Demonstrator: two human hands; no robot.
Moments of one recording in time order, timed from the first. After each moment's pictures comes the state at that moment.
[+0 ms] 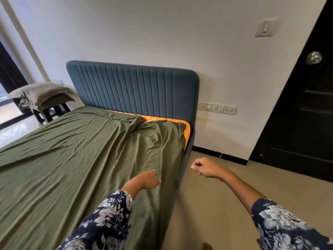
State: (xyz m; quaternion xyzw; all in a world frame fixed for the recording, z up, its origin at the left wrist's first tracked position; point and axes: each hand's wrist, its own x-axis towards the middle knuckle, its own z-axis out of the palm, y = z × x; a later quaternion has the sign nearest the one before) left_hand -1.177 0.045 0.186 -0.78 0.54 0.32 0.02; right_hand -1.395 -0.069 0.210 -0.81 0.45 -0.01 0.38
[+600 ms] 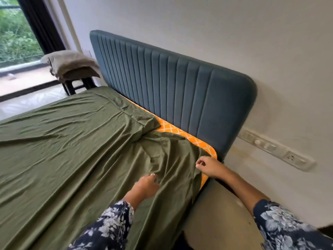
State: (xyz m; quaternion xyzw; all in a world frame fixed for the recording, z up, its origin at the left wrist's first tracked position) left_hand -1.045 -0.307 0.085 -0.87 0.37 0.31 -0.08; right_hand -1.194 -0.510 0.136 -0.88 0.36 0.10 0.31
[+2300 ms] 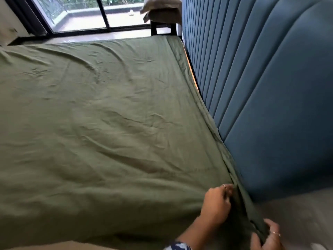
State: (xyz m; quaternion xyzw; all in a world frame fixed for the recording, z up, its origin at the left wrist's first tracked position) left_hand -1.162 -0.748 -0.095 -0.86 0.08 0.19 -0.47; right_hand -1.260 -0.836 -0.095 -0.83 0.35 -0.20 0.39
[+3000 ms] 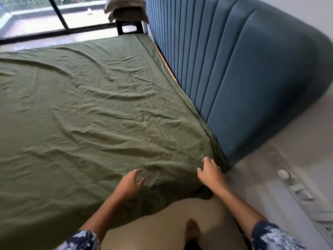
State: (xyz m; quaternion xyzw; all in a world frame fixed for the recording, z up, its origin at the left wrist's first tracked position) left_hand -1.164 -0.468 -0.040 -0.93 0.03 0.28 -0.24; right_hand -1.207 -0.738 -0.041 -0.92 0.27 0.18 0.23
